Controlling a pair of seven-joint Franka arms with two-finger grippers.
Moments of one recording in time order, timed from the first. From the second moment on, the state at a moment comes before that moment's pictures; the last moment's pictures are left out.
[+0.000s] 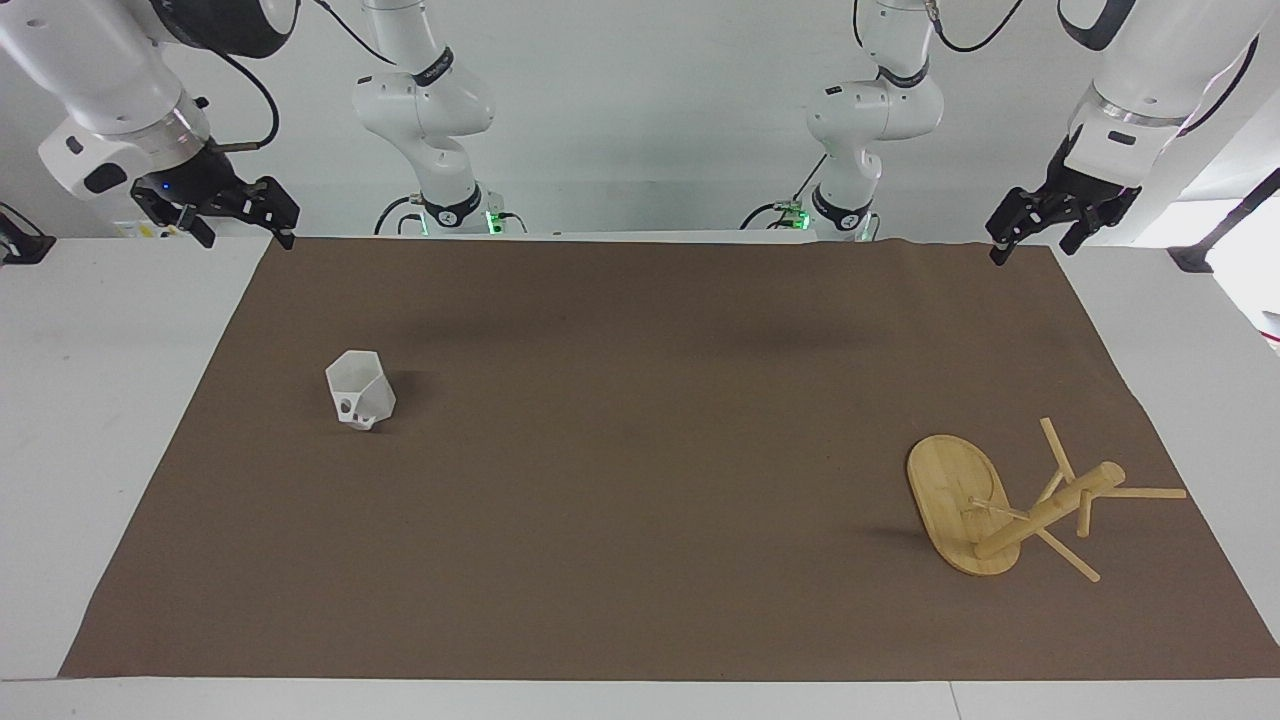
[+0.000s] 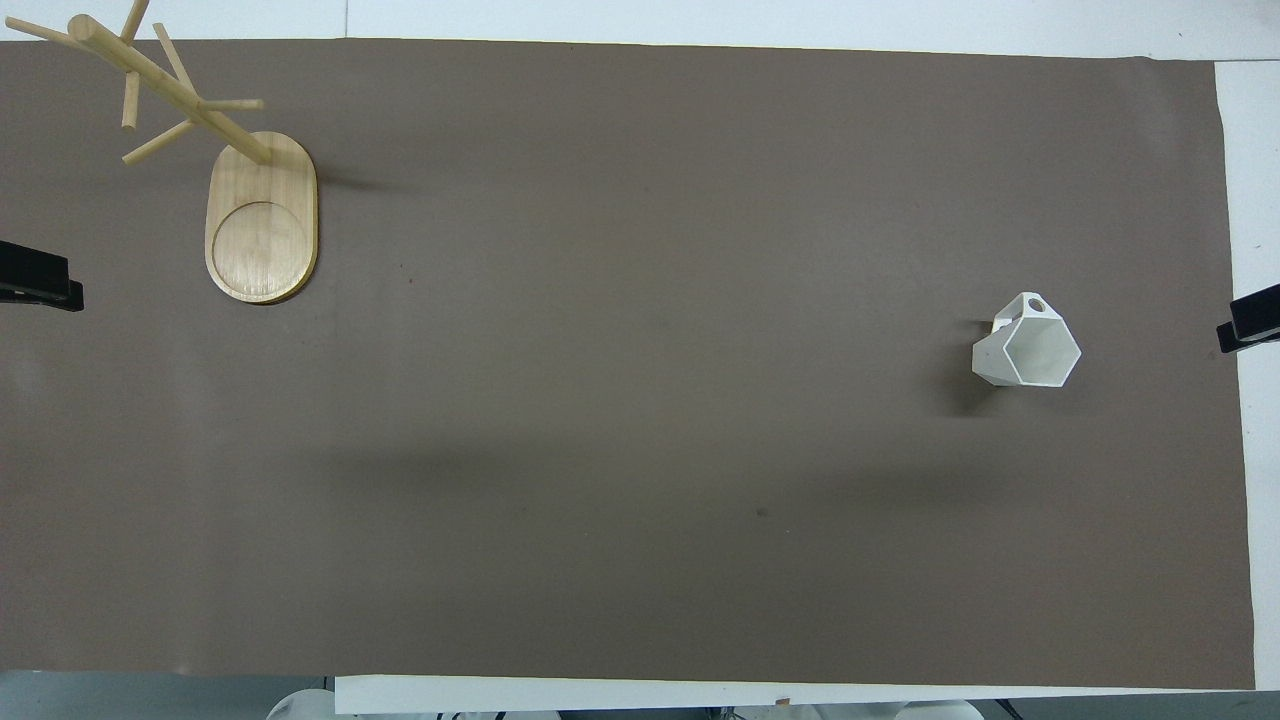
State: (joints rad) left arm 0.01 -0.08 -0.09 -1.61 0.02 1.51 -0.08; right arm -0.01 -0.03 -0.14 -1.57 -0.07 1.38 -0.14
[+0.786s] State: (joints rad) left arm 0.01 0.00 -0.09 -1.52 0.02 1.47 -0.04; right arm -0.04 -0.04 -0.14 -1.57 -0.04 1.41 -0.47
